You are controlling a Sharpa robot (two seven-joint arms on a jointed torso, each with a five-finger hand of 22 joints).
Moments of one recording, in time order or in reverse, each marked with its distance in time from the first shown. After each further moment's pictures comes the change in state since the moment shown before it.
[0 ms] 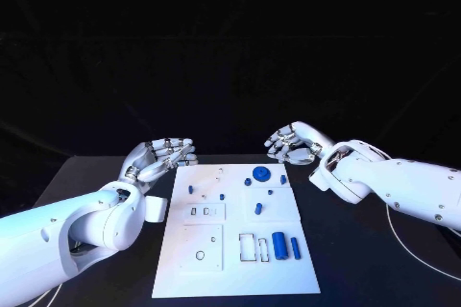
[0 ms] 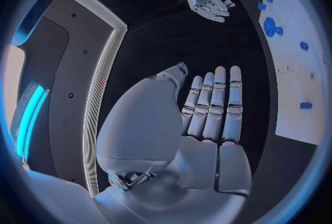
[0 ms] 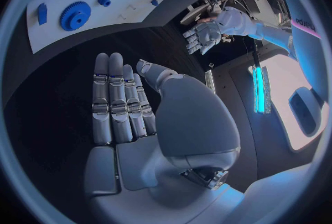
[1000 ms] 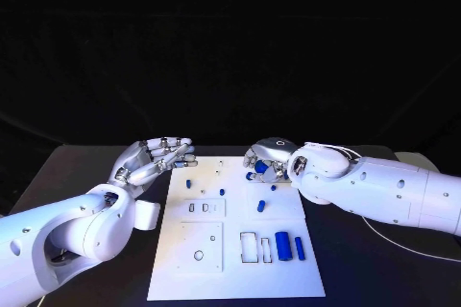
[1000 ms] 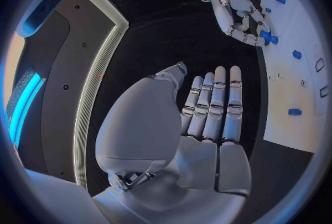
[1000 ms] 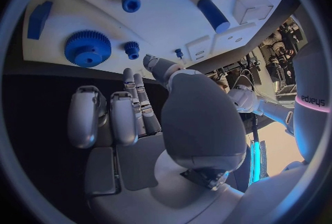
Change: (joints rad) left arm 0.034 -0.042 0.005 0.087 -0.009 0.044 -0.020; left_hand -0.012 -0.012 0.003 0.003 0.000 0.000 0.000 0.000 0.000 0.003 0.004 -0.012 0.000 0.000 0.000 0.000 0.004 0.000 0.000 0.000 0.000 0.000; right arm 0.002 0.126 0.001 -0.018 -0.614 0.170 -0.269; right_hand -0.027 -0.088 0.063 0.068 0.004 -0.012 -0.013 -0.025 0.070 -0.124 0.002 -0.006 0.039 0.119 -0.009 0.956 0.918 -0.101 0.252 -0.015 0.867 0.997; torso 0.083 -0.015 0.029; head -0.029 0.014
